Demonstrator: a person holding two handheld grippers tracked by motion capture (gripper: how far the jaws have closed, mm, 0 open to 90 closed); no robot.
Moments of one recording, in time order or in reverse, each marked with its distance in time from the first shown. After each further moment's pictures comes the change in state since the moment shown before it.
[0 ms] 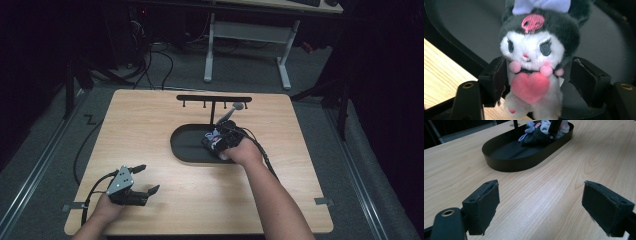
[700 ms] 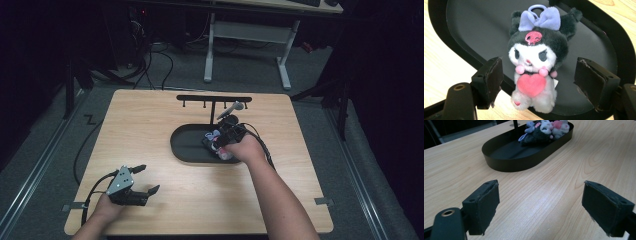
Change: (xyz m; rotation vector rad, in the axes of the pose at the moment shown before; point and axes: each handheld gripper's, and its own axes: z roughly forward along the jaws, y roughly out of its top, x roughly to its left) left arm 0.000 0.000 0.000 0.001 -0.001 0.000; right arm 0.002 0.002 -0.027 -0.068 0.000 0.011
